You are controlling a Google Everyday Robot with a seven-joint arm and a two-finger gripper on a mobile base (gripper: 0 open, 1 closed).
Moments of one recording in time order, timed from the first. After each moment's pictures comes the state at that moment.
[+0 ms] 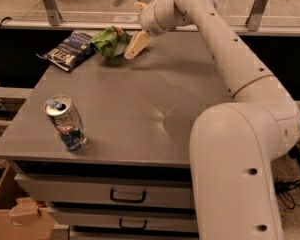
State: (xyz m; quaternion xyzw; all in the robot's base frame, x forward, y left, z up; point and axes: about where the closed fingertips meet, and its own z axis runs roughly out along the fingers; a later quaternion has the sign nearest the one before) arm 0.846 0.050 0.902 -0.64 0.59 0.08 0.49
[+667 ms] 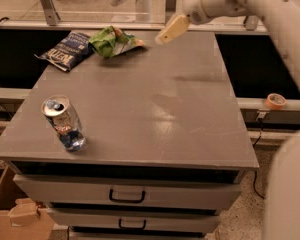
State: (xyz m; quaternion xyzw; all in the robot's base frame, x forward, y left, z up) arm 0.794 -0.072 0.974 -0.53 0.66 0.06 0.53
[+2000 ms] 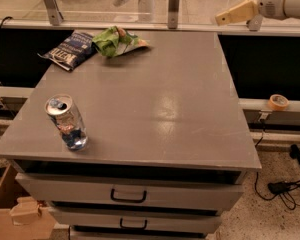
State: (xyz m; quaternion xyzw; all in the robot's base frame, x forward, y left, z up) arm 0.717 -0.230 1.063 -0.38 0.66 -0.03 0.65
